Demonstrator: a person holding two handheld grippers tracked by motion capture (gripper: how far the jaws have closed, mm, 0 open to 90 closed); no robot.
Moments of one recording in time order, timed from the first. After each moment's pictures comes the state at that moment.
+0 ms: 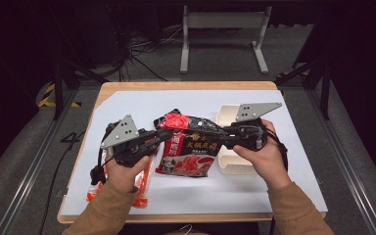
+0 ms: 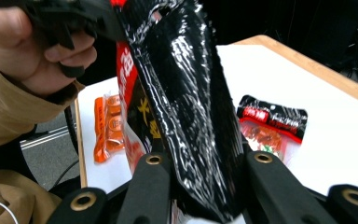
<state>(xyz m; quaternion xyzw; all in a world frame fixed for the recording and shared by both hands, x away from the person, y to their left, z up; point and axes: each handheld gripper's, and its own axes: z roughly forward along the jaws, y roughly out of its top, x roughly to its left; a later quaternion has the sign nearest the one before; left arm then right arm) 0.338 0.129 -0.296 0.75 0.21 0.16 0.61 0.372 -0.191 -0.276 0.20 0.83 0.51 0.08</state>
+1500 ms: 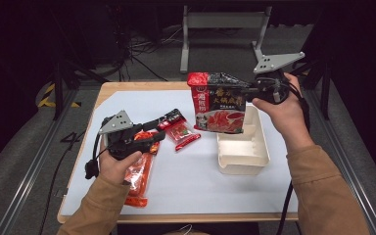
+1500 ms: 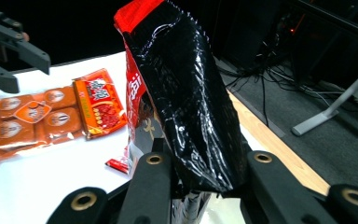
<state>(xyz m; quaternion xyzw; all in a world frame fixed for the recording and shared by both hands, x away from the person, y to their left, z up) 0.371 0.151 -0.319 0.77 0.27 0.13 0.57 0.438 -0.233 -0.206 0.21 0.84 0.45 0.22</state>
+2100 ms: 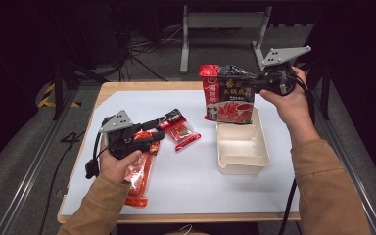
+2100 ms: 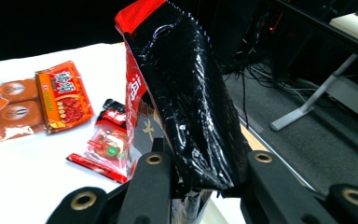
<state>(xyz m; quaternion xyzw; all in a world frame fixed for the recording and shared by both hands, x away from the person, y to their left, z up) 0.376 0.152 -0.323 0.77 0.28 0.13 0.56 0.467 -0.260 -0.210 0.22 0.84 0.43 0.25</state>
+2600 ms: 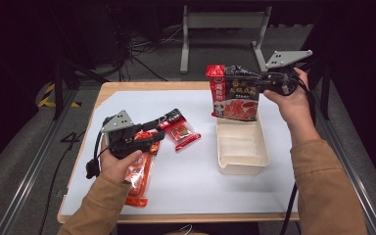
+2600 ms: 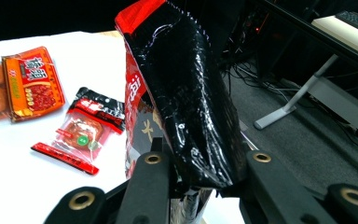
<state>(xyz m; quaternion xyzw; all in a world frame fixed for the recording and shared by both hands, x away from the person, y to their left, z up) 0.377 0.151 -0.326 0.77 0.29 0.12 0.56 0.483 -0.278 -0.228 0.22 0.84 0.42 0.27</state>
